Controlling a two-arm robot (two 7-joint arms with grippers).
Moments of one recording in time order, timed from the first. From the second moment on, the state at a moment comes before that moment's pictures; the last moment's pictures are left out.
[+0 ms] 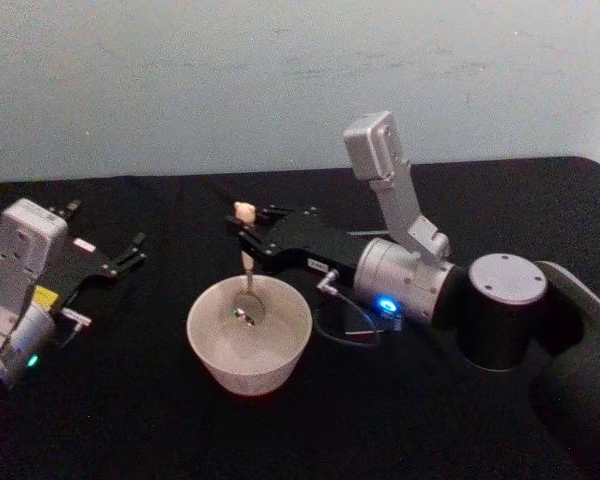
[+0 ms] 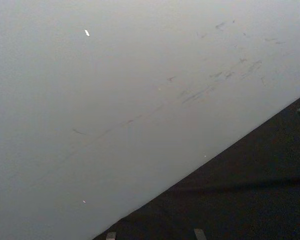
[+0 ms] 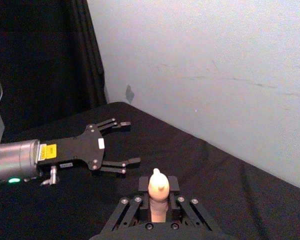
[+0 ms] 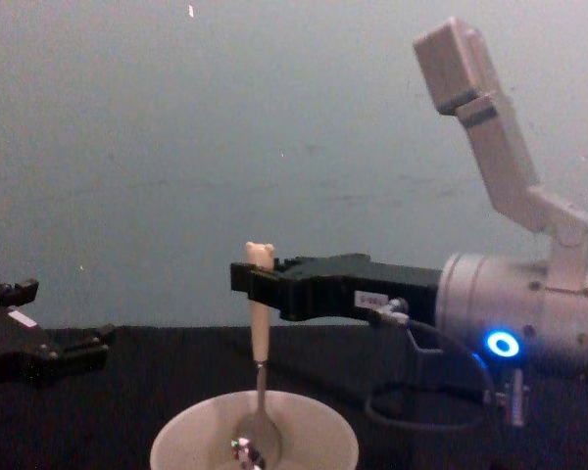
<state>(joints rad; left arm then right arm) -0.20 0.60 0.45 -1.41 -0.25 -0.12 0.03 0.45 0.27 -0.59 -1.37 0.47 0.15 0.46</state>
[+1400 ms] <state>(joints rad) -0.20 0.60 0.45 -1.41 -0.25 -0.12 0.03 0.38 0.36 -0.53 -1.55 0.59 0.20 0.44</state>
